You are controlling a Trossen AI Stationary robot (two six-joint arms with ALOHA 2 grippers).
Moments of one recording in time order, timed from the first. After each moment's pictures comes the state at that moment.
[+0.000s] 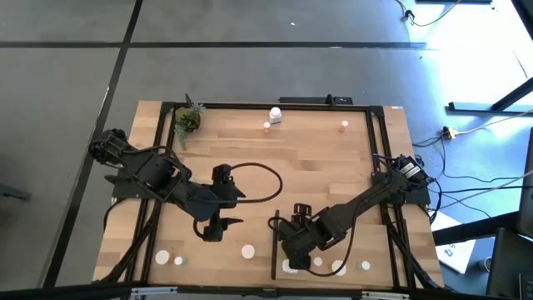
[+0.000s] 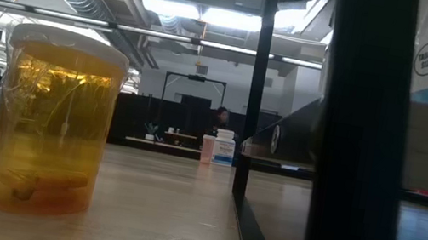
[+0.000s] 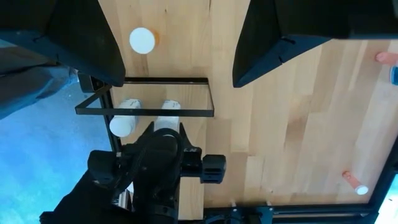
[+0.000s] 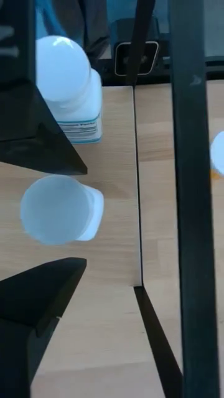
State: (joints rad) left arm -0.52 1.57 1.90 -1.13 -0.36 -0.39; right arm 0.56 1.94 1.71 -0.99 0.19 0.63
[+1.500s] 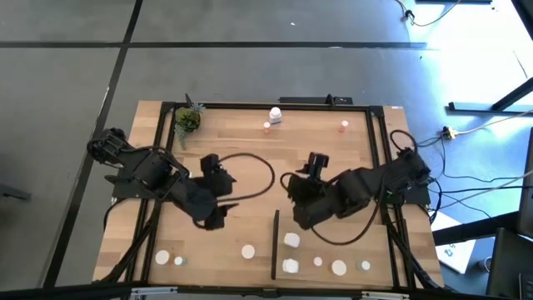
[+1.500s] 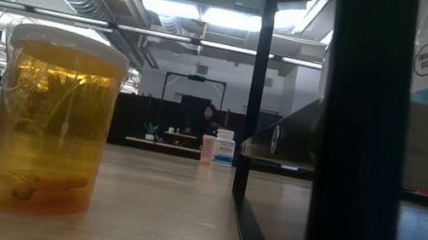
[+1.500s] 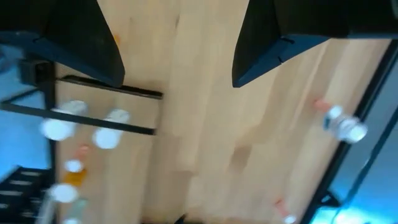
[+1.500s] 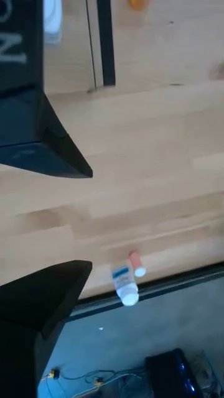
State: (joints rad) left arm -0.51 1.56 1.90 -1.30 -0.53 -0.56; right arm 0.46 1.87 2.13 -1.53 0.69 0.46
